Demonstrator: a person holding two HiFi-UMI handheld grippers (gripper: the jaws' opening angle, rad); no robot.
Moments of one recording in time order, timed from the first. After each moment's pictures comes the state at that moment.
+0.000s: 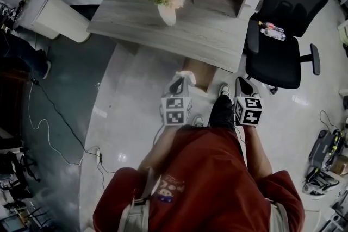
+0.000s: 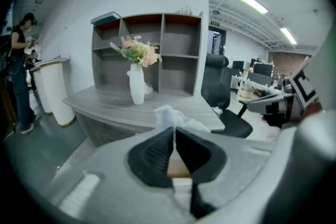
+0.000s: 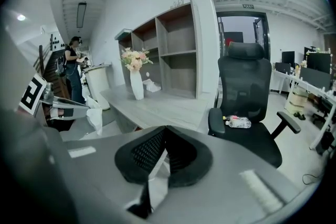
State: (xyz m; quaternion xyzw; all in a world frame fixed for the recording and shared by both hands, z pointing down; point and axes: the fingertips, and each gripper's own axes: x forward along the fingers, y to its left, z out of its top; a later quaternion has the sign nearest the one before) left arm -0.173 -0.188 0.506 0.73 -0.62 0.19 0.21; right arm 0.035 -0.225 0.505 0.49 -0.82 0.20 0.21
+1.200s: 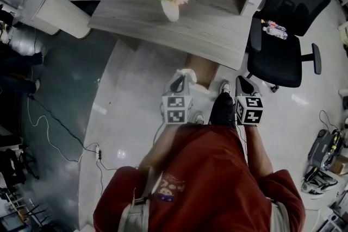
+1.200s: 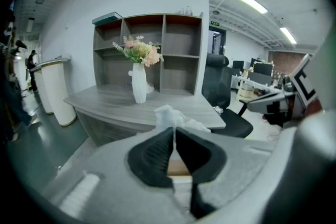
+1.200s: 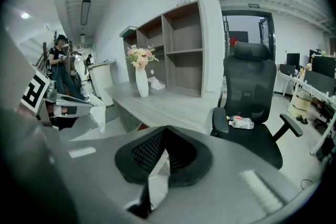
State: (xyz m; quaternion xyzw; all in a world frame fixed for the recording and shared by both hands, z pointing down) left arm -0.183 -0.180 0.509 0.73 -0.62 0.19 0.21; right arm 0.020 -0.215 0.507 0.48 -0.83 0.19 0.23
